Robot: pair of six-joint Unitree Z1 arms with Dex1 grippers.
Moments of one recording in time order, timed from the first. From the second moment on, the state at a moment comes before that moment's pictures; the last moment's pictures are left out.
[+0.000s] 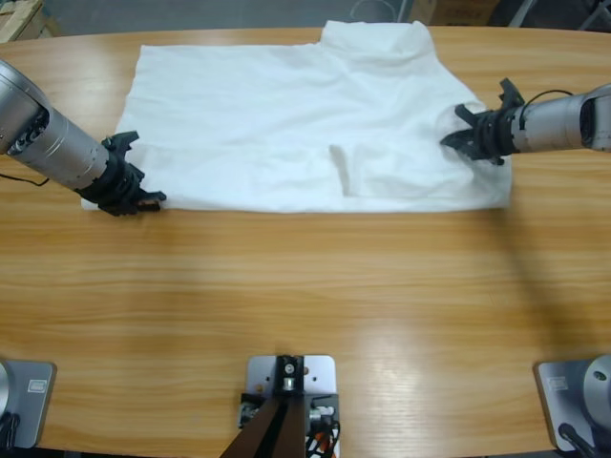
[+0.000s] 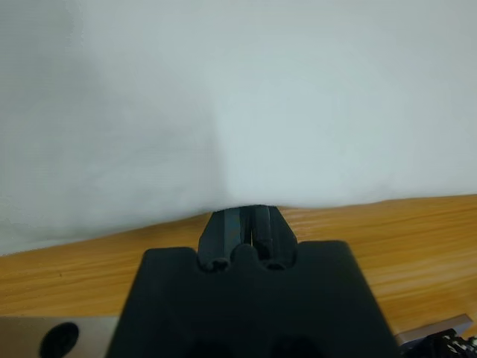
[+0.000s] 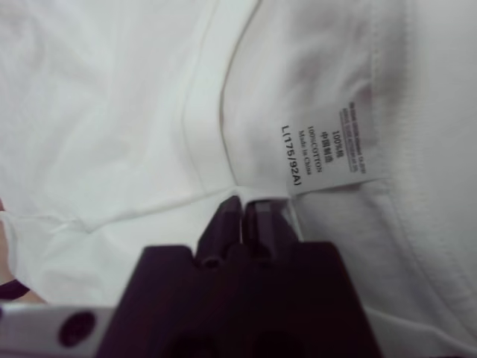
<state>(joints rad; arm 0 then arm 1) -0.49 1.89 -0.99 0.55 -0.11 -0.50 0.12 1.92 -0.69 -0.29 0.37 0.52</state>
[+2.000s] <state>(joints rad) -0.49 1.64 -0.96 0.54 -0.11 -0.55 0.46 1.51 -0.96 0.47 0.04 0.39</state>
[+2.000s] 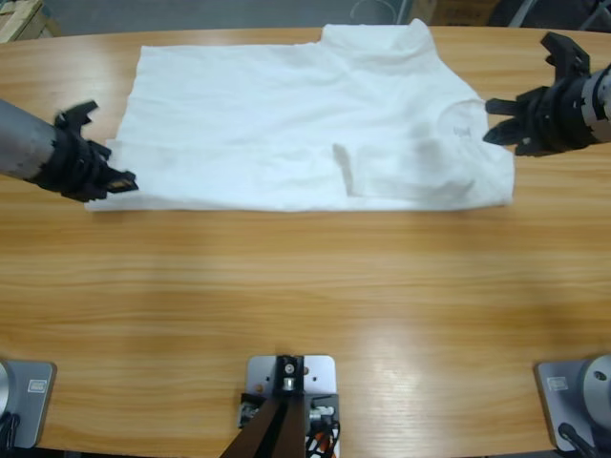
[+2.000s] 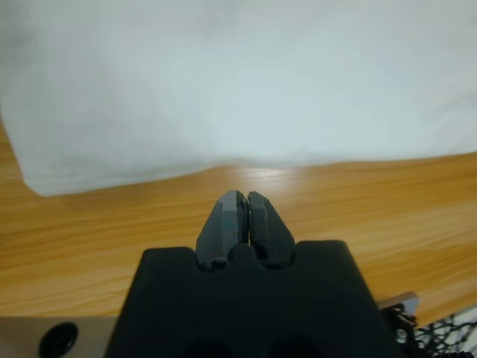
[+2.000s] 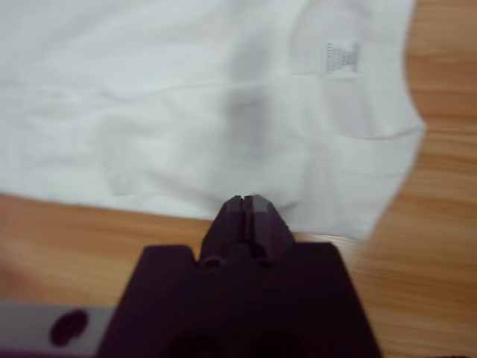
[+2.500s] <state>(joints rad) -0.45 1.79 -0.96 0.49 -0.08 -0.59 0.55 1.92 -1.27 0.47 0.14 0.40</state>
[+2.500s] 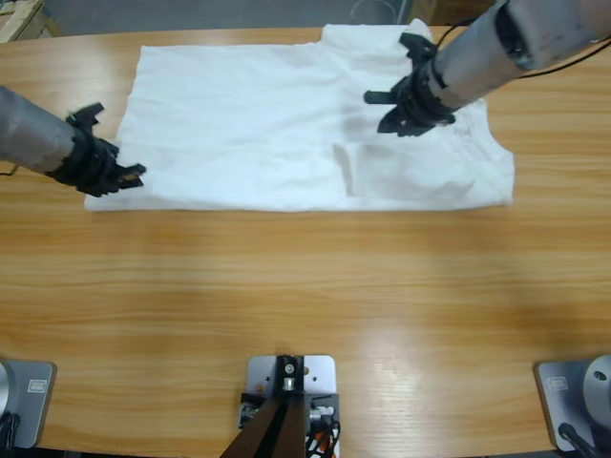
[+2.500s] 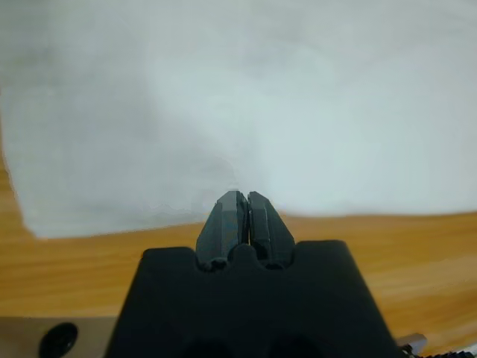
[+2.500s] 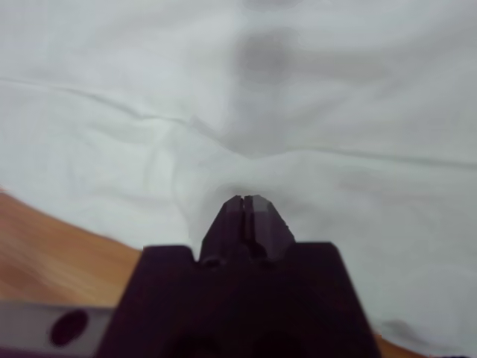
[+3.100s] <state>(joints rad) -0.44 1.88 -0.97 0.44 -0.08 -0.59 0.61 2.00 -1.41 0.49 0.21 0.42</state>
